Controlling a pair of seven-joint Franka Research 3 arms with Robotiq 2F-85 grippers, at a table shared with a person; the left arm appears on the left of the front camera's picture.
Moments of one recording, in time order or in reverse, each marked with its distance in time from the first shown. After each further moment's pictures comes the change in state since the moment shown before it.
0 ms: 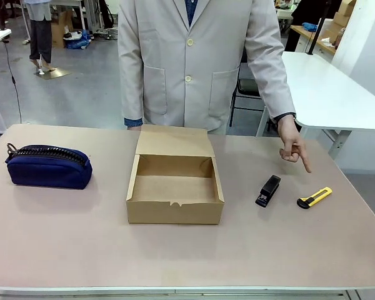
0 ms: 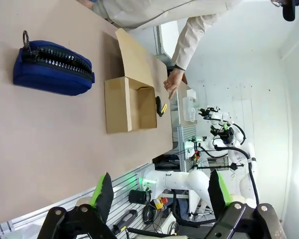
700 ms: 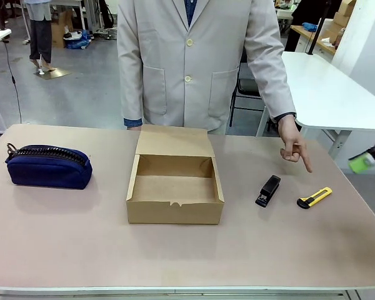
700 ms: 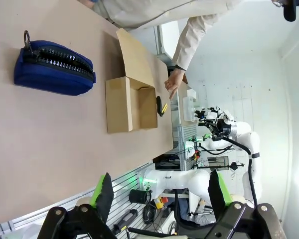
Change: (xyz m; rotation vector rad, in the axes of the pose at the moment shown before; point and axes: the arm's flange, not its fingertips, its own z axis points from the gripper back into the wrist) left arm 0.001 0.001 0.000 0.002 0.002 0.001; right arm -0.035 0.057 -0.163 -0.224 0.675 0.947
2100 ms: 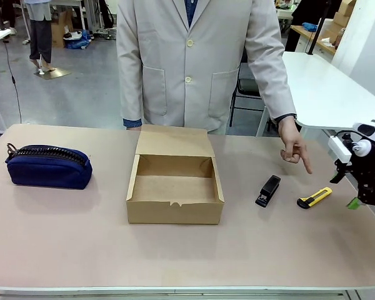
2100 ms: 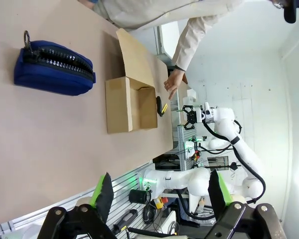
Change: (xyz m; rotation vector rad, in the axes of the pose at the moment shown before) left arm 0.000 0.000 0.000 -0.001 0.000 0.000; right arm -0.004 -0.118 -0.094 -0.142 0.463 0.762
